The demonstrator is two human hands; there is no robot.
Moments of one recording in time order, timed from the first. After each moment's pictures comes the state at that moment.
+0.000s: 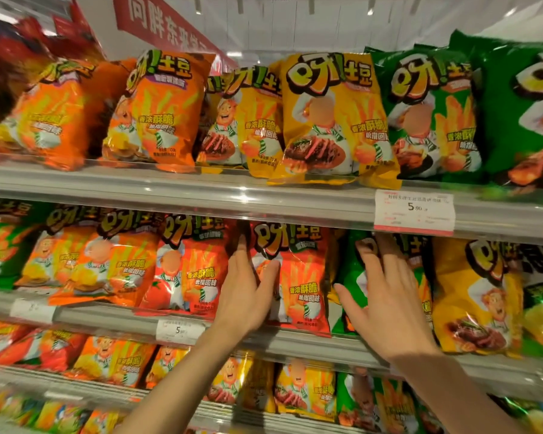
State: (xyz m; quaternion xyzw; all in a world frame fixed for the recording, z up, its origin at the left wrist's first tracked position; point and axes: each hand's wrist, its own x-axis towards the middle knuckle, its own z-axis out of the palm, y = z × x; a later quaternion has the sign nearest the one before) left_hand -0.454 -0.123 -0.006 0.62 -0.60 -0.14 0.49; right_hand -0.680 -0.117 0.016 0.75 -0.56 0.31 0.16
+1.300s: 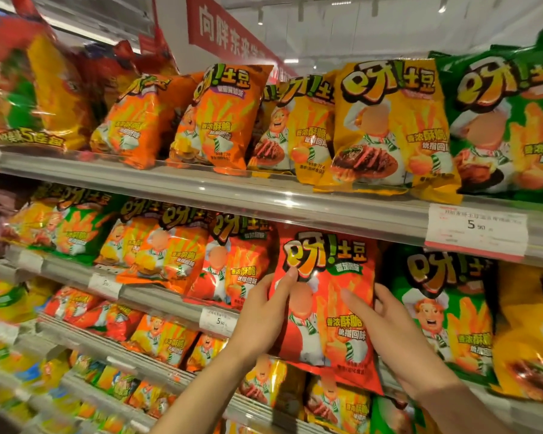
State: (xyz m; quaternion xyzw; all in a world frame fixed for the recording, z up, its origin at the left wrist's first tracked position) left_hand -0.451 -0.069 0.006 0.59 -0.48 -0.33 0.57; right_hand -0.639 -0.108 0.019 0.60 -0.43 0.41 -0.54
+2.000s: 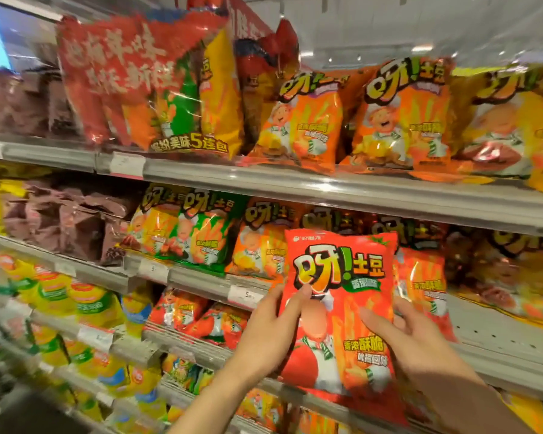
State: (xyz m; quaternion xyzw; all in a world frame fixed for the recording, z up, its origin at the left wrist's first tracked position) left_hand -0.174 0.014 -0.010 0.61 -0.49 -0.33 0.53; right_hand -0.380 -0.022 0.007 0.61 -0.42 0.41 -0.53
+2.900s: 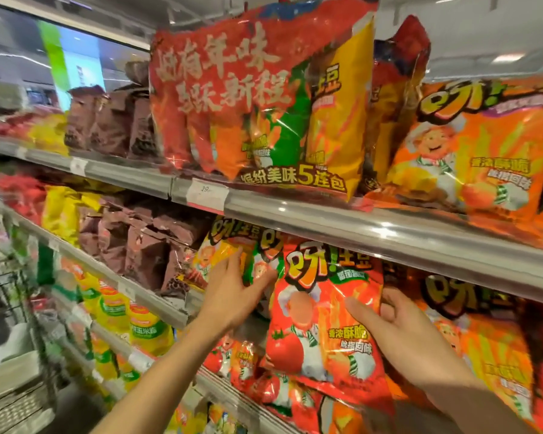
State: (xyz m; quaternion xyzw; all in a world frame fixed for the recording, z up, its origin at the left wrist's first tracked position) left_hand 0.097 -0.058 0.013 0.79 -0.45 0.00 0.42; right_hand -0.162 -0.111 0.048 0.71 -0.39 0.33 -0.48
